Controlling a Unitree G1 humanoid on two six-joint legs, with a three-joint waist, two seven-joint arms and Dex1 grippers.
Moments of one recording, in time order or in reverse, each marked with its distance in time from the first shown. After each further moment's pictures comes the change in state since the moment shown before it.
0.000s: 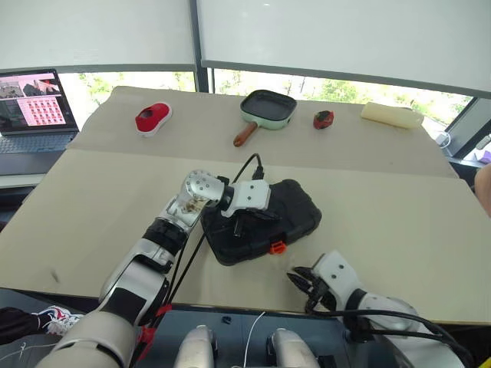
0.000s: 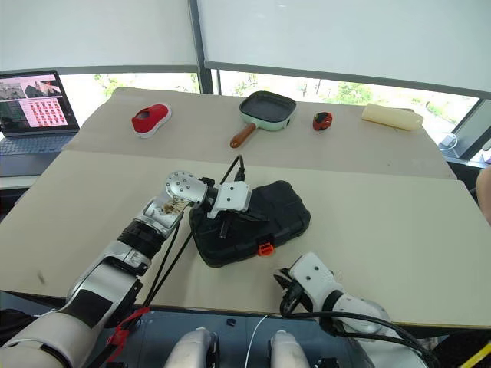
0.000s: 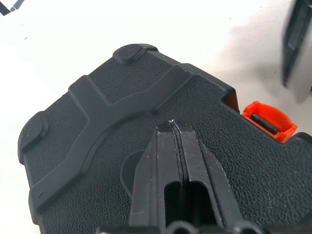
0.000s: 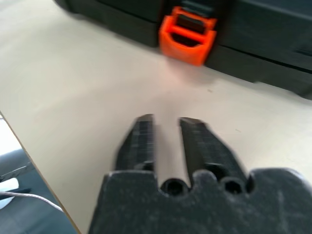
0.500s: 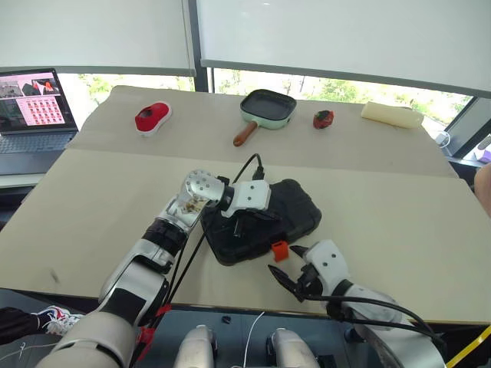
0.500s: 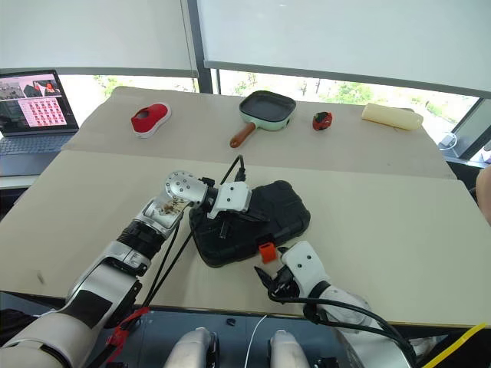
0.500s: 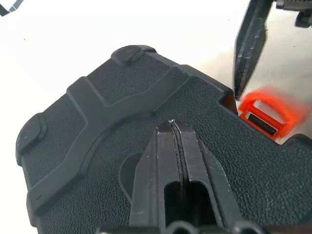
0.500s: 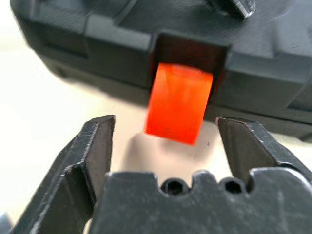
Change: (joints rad) left arm 0.004 0.004 0.000 -0.013 0.000 0.006 -0.002; right arm -0.021 0.109 -0.021 -0.034 0.032 0.026 -0.084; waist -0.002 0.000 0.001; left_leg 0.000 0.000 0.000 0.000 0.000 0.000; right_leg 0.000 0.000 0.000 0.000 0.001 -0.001
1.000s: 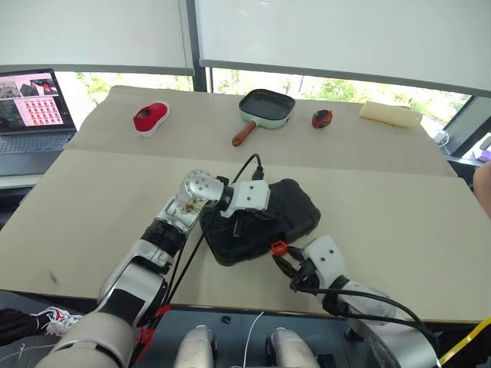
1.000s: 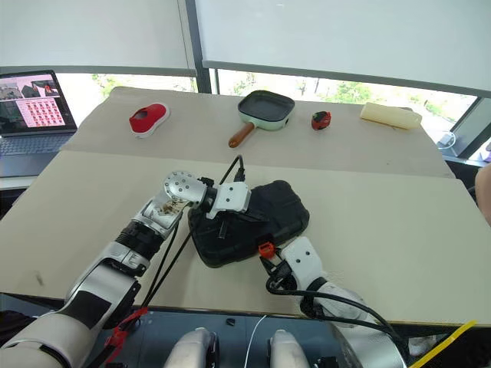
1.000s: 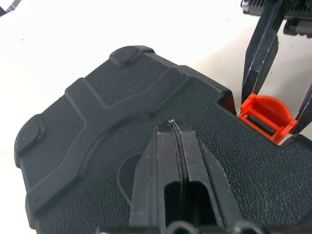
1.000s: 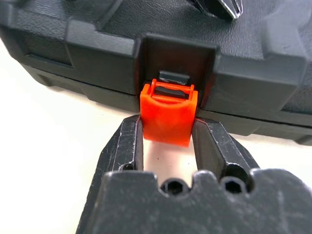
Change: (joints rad) left arm 0.006 0.005 0.000 -0.020 0.000 0.014 -0.007; right arm -0.044 0.050 0.019 0.048 -0.012 -0.021 -0.035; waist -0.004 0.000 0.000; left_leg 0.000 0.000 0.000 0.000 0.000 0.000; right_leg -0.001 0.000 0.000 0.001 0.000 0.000
